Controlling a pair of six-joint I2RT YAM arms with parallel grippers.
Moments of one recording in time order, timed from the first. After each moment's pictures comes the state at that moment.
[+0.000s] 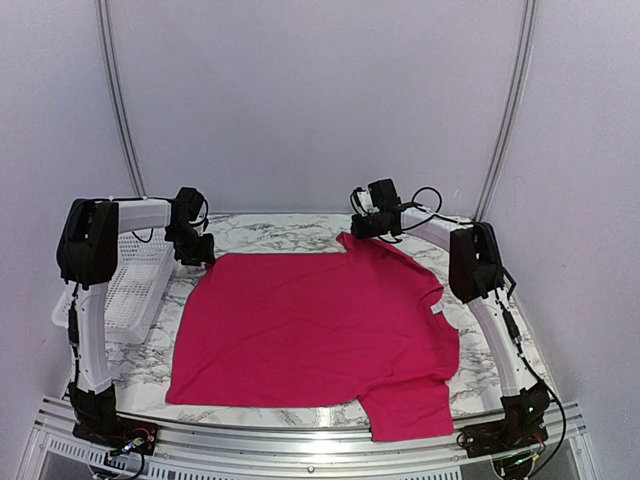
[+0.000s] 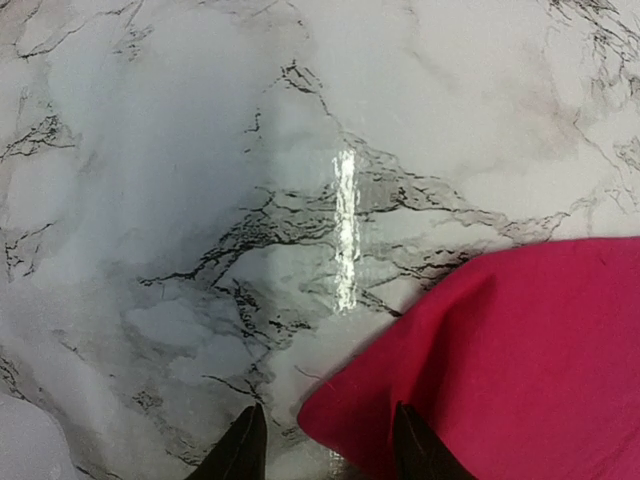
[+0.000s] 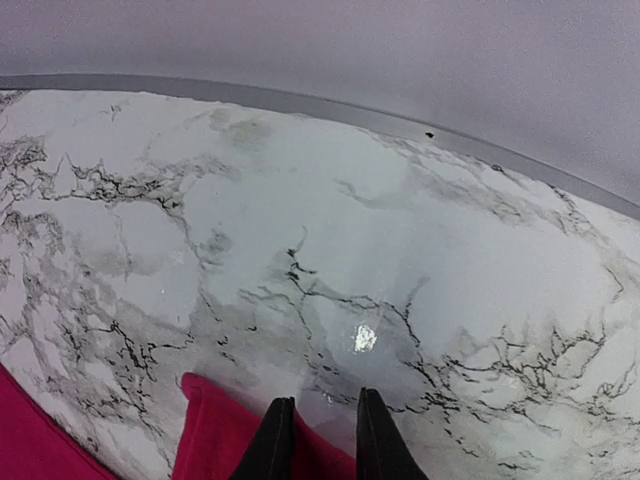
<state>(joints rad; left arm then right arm) -0.19 2.20 1.66 -0.64 0.04 -0.24 0.39 2.66 2.33 -0.38 -0.11 0.10</state>
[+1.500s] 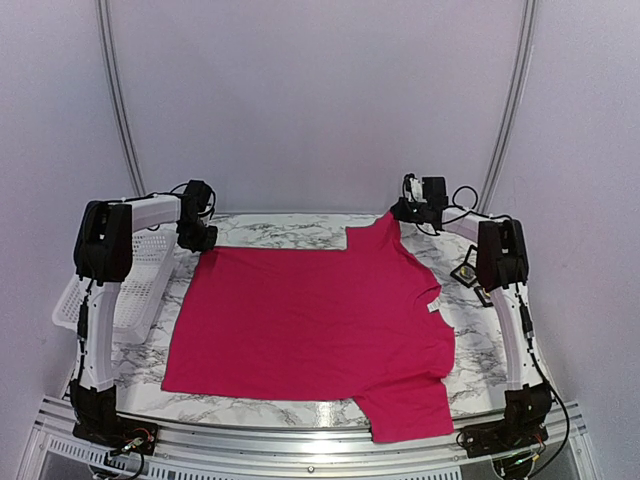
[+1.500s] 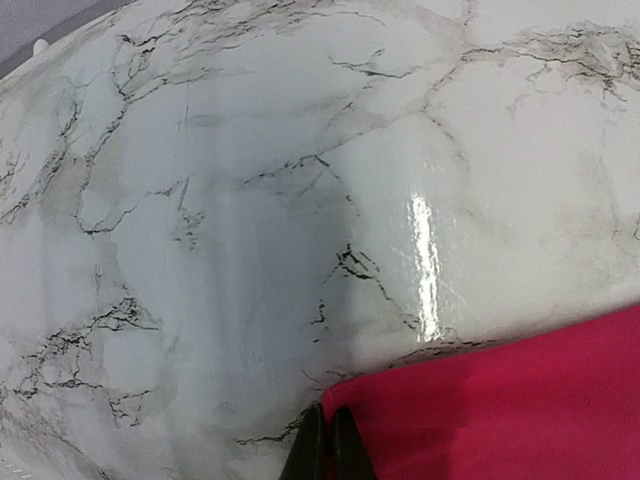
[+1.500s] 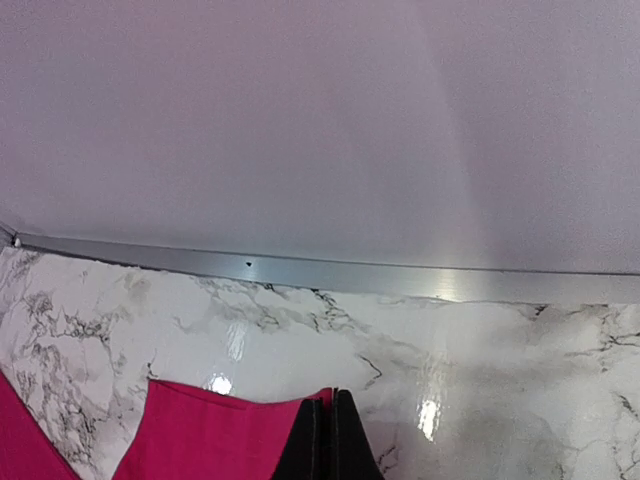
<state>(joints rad) -0.20 2.34 1.88 -0.64 -0.16 -0.06 0.14 2.62 2.20 -0.07 -0.35 0.26</state>
